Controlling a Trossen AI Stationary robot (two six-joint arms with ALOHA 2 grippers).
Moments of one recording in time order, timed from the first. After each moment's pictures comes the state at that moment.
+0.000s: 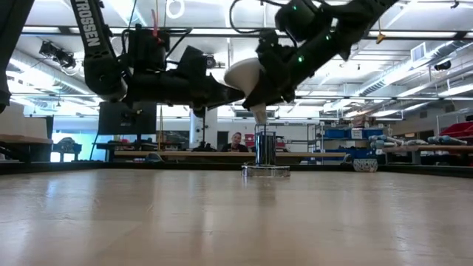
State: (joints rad) left arm 0.27 1.76 0.56 1.25 0.13 -0.06; right arm -0.23 1.63 0.96 0.07 0.07 0.00
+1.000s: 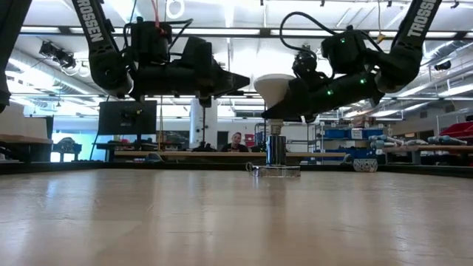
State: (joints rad) left arm 0.27 1.75 0.60 1.25 0.13 -0.06; right arm -0.32 1.64 0.51 0.90 0.03 -0.03
